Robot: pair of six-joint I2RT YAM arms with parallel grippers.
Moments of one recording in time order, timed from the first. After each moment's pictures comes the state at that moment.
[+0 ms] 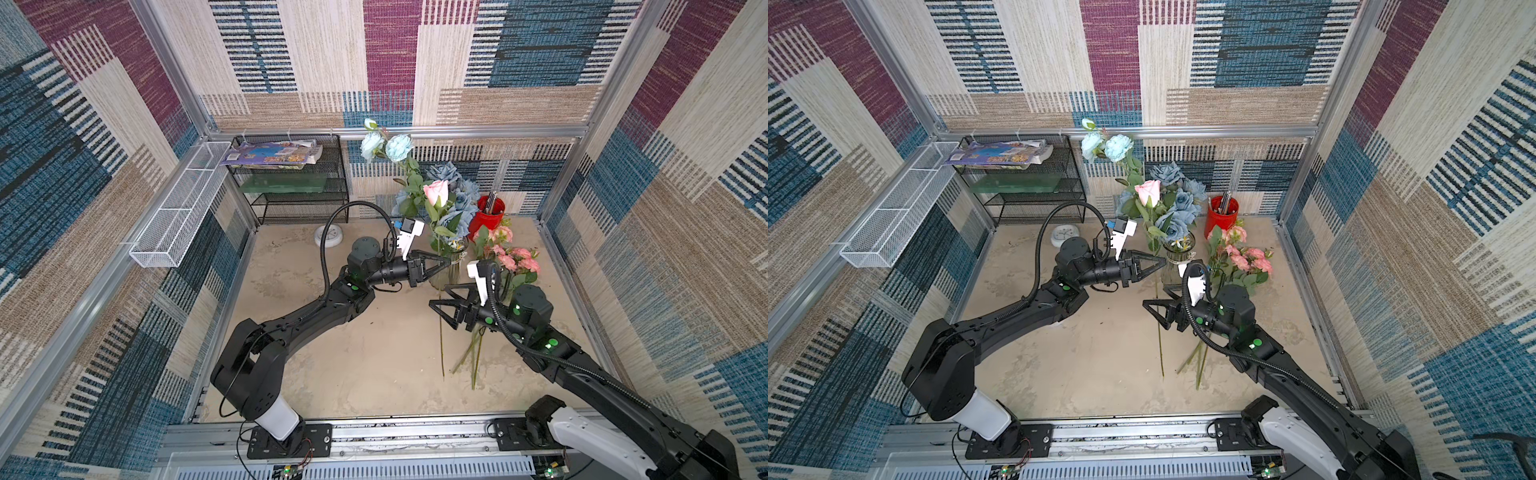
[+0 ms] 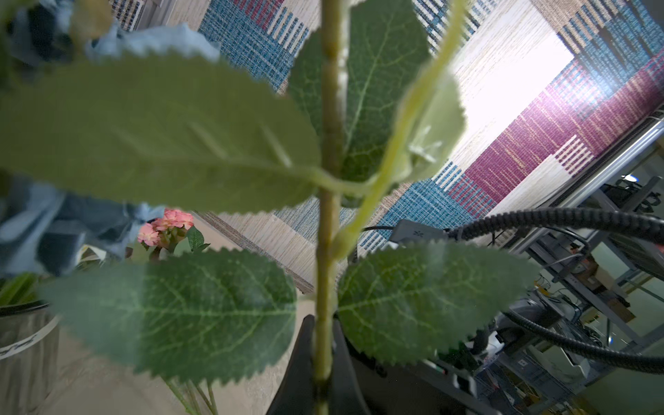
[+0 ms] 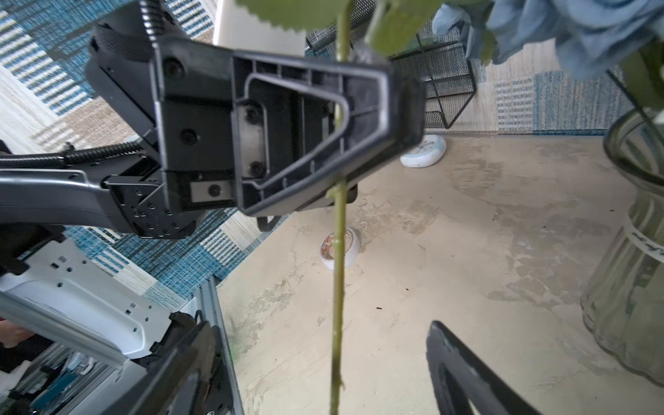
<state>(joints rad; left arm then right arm) -0.66 1.61 1.12 0.65 0.82 -0.74 0.56 0.89 0.60 0.14 -0.46 0.41</state>
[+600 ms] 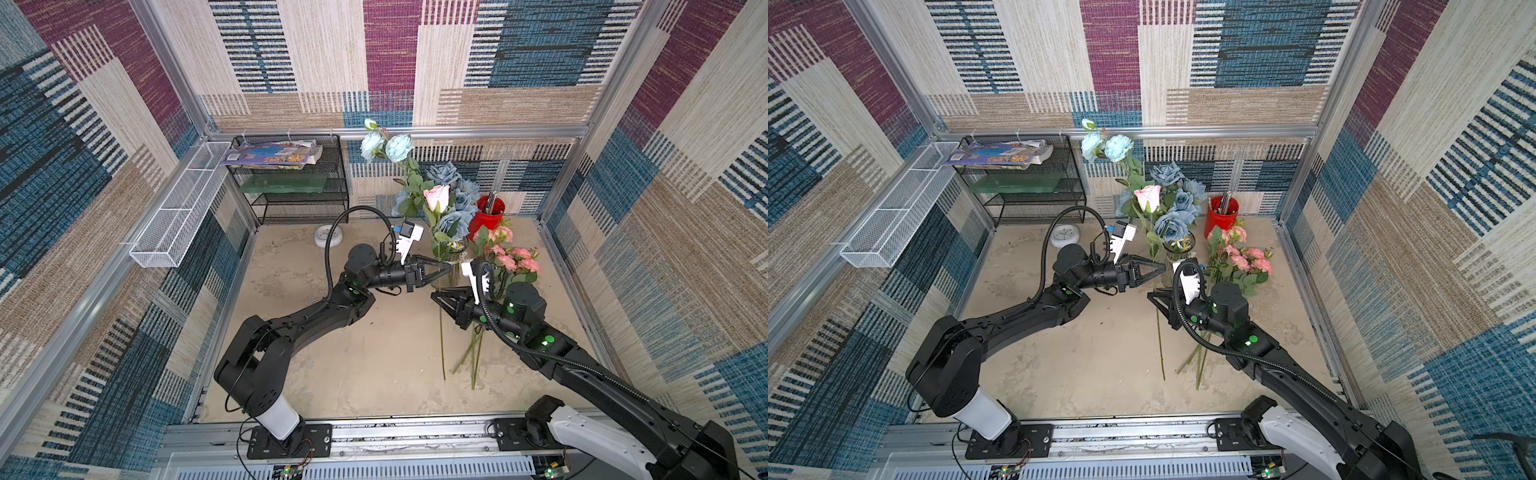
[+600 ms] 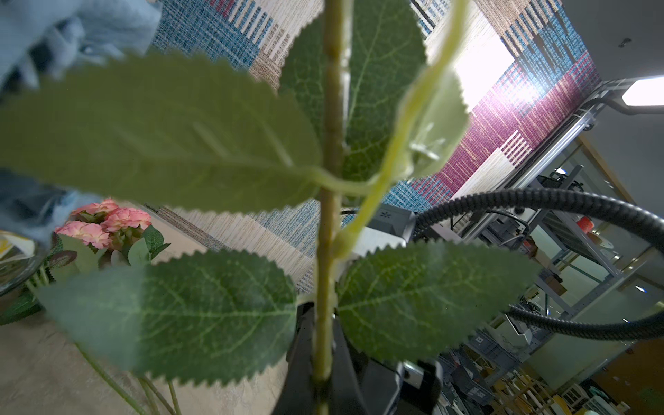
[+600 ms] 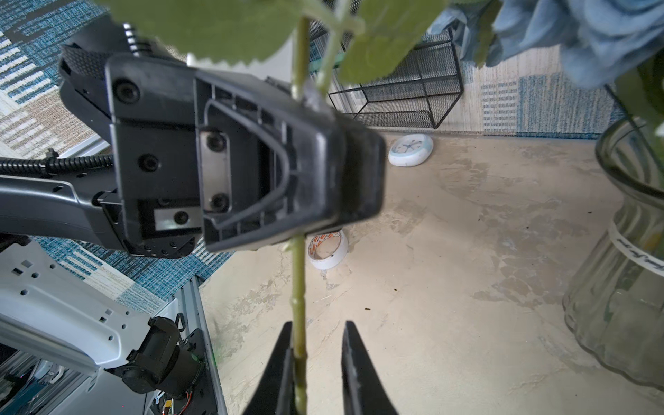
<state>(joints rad) -0.66 1.63 1.07 0.81 0.89 -0.84 0.59 0.92 0.64 0.11 -0.40 0.39</state>
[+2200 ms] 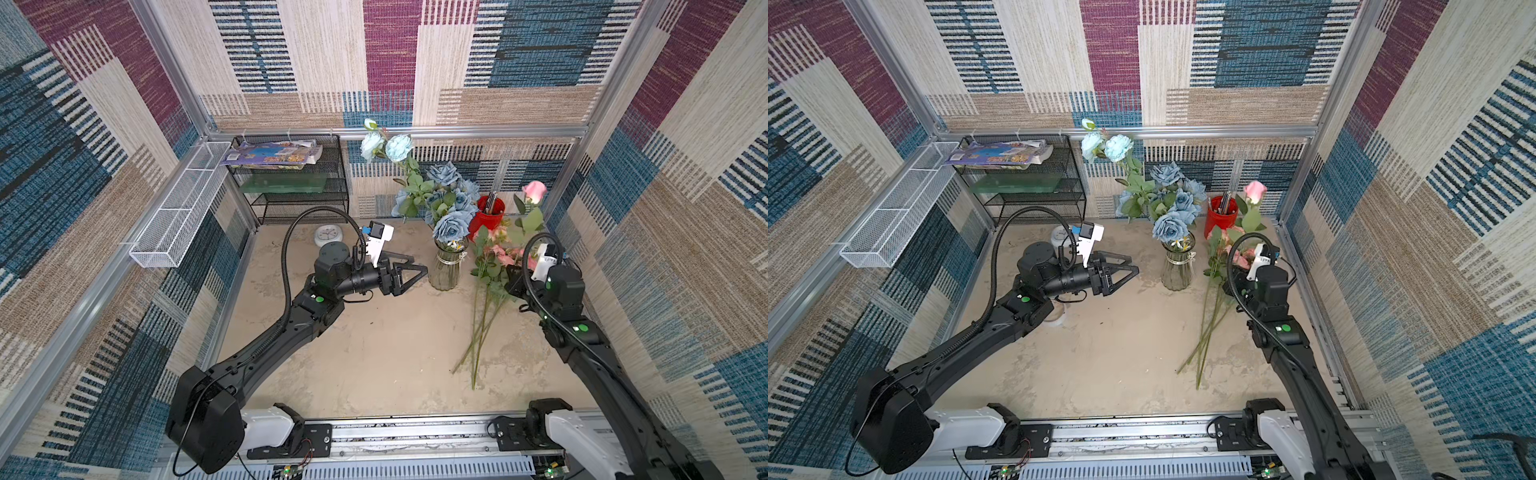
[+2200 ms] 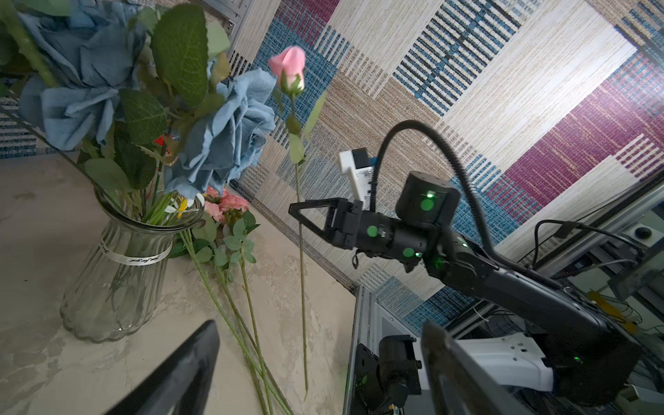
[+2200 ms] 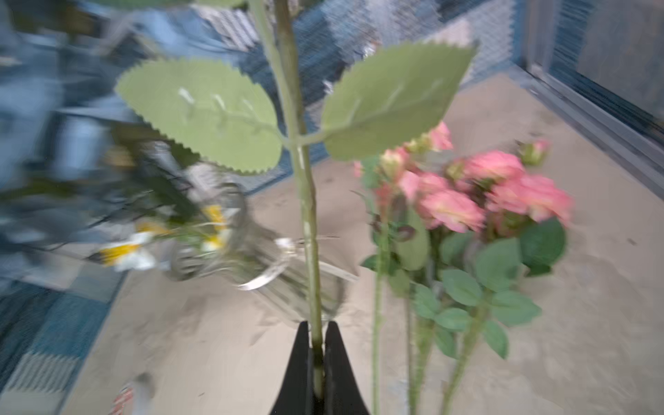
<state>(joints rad) -0.56 1.31 1.01 0.30 0.74 -0.57 0.24 0.76 0.74 -0.16 -0.03 0.43</state>
